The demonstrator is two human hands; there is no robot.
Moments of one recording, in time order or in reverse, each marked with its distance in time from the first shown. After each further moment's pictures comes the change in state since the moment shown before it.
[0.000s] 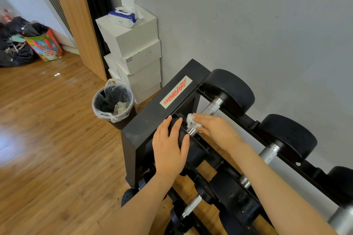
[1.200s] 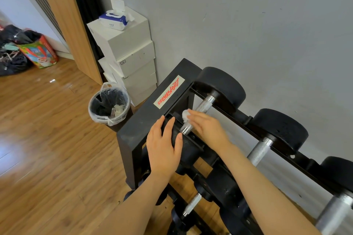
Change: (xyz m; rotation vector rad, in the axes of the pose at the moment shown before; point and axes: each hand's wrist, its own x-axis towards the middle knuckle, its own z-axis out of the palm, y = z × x) left_hand 0.000 -0.001 0.001 0.006 0.010 0.014; right_hand -0.005 -0.001 0.019 0.248 0.233 0.075
